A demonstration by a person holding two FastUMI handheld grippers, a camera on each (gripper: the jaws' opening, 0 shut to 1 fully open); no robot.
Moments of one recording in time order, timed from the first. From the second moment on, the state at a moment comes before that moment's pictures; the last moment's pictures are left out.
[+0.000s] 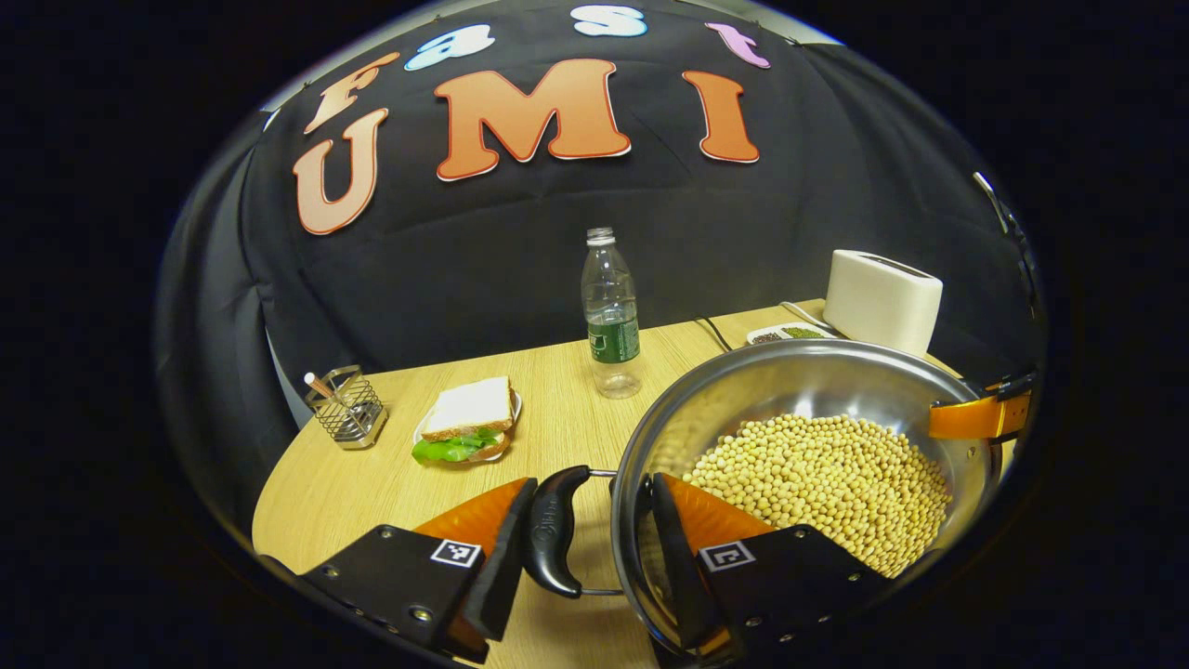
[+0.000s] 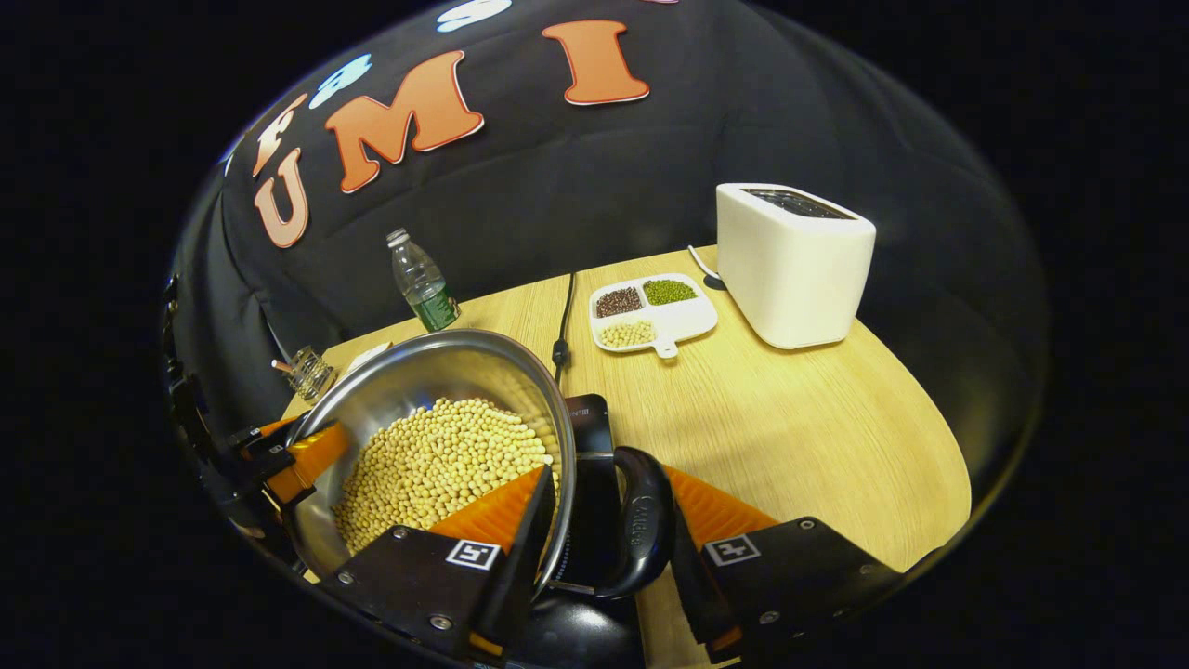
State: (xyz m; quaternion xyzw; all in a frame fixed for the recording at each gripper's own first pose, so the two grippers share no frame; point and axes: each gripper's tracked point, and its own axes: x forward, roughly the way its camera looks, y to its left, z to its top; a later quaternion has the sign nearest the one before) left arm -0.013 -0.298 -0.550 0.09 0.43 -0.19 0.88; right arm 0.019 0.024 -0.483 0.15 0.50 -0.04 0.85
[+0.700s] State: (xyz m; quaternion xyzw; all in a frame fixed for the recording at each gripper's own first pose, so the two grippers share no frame) left arm 0.031 -0.212 -0.358 0.07 0.31 -0.12 0.94; right arm 0.057 -0.005 -0.287 0.05 0.29 -0.04 0.96
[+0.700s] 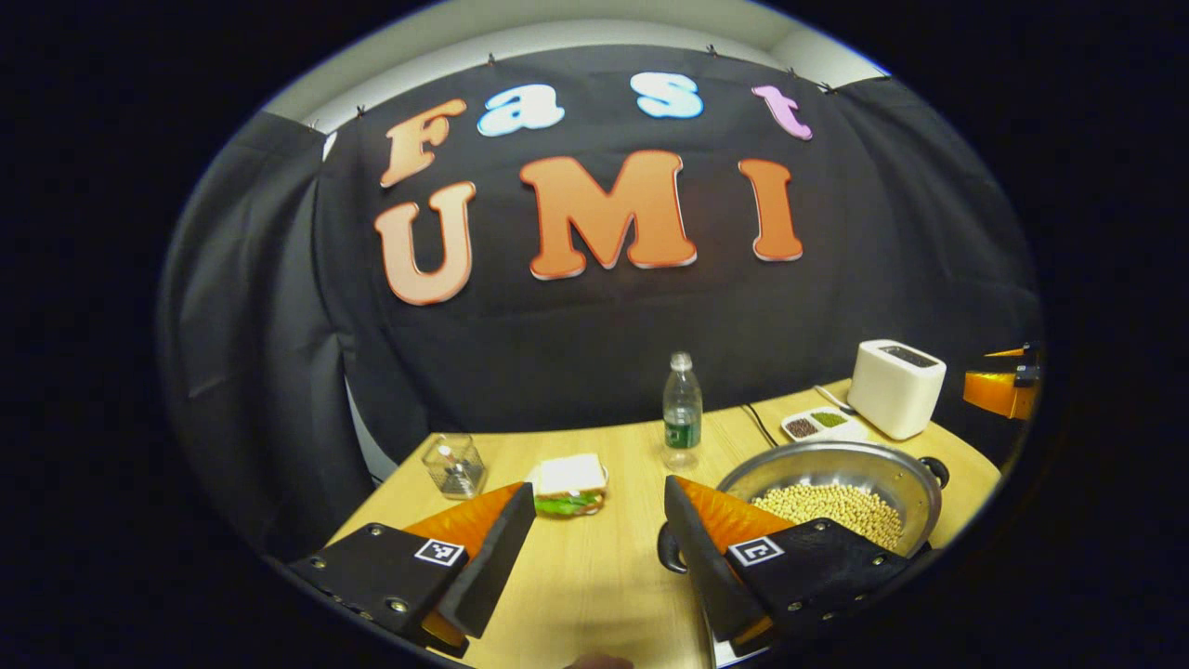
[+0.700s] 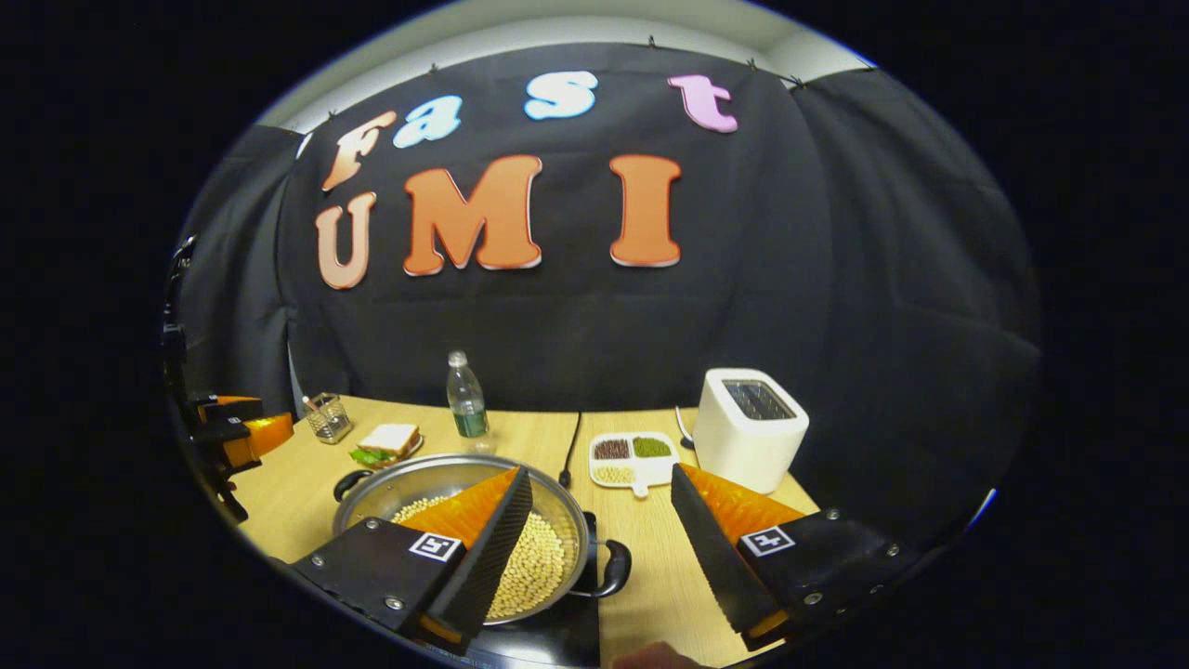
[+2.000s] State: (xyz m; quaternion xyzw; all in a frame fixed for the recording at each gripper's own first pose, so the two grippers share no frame) left arm 0.032 -0.004 -0.022 0.01 0.07 0.02 1.00; right arm 0.036 -0.019 0.012 -0.02 0.03 0.00 1.00
